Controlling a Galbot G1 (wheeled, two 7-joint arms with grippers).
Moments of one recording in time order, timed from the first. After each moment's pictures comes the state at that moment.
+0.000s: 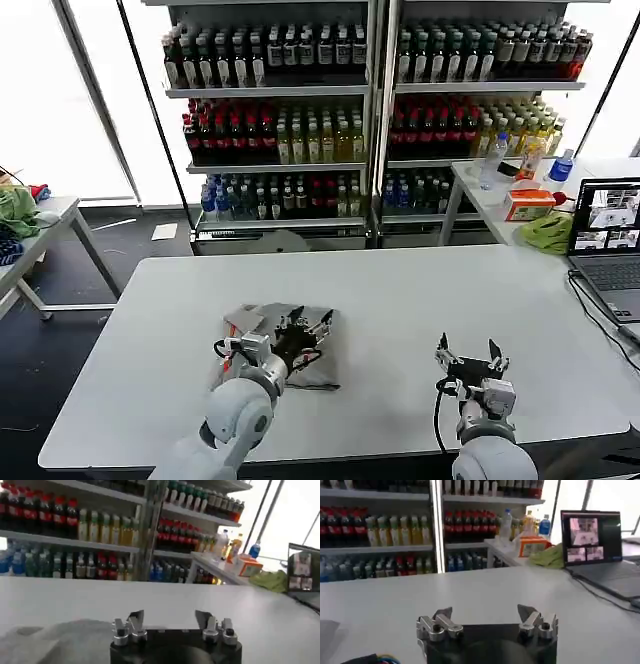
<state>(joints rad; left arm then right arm) 0.99 -1.25 -0.06 -1.84 -0.60 0.44 -0.23 -1.36 1.35 0.43 2.13 0.32 -0.53 0.46</state>
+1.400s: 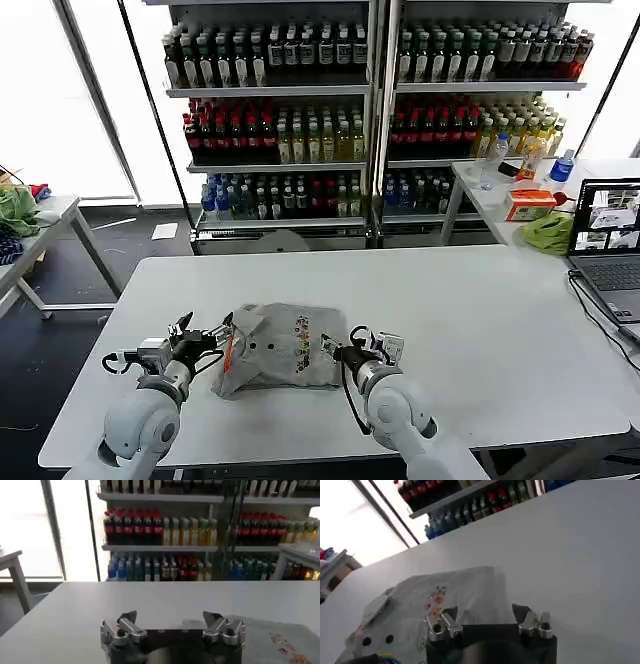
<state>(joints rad) 1.17 -1.05 -0.38 -1.96 -0.63 0.50 -0.32 -0.94 1.32 0.01 1.80 0.98 -0.58 0.60</state>
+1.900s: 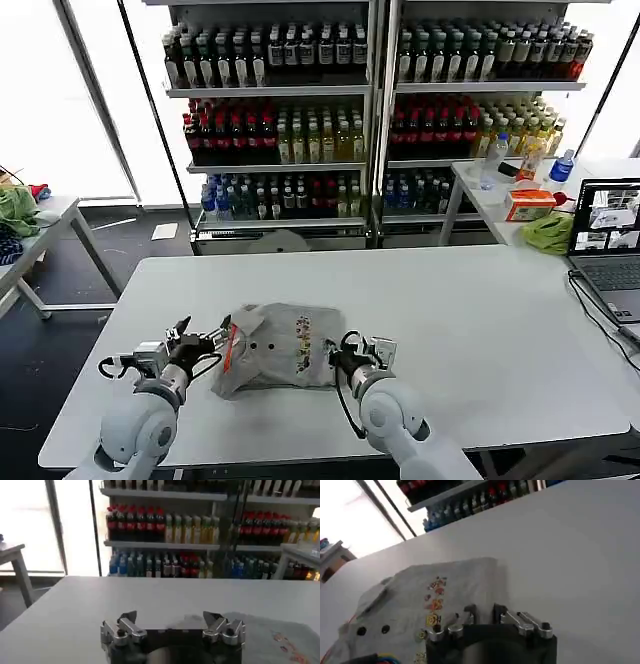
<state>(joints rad) 1.20 -1.06 -0.39 -1.97 -0.65 0.50 -0.33 -0.94 1.32 -0.02 1.79 0.94 -0.58 0.60</state>
